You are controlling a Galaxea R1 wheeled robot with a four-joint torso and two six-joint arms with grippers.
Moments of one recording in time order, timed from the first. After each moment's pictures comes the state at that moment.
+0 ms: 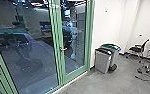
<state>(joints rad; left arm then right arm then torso) 1.45 3.05 -2.81 -0.53 0.09 0.61 -1.58 3.05 -2.72 -0.06 -0.02 0.02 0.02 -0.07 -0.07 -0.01</state>
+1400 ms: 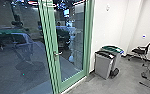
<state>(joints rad) 1.45 3.06 -2.81 -0.53 0.09 0.60 -1.58 3.05 -2.72 -0.06 -0.02 0.02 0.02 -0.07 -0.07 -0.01</state>
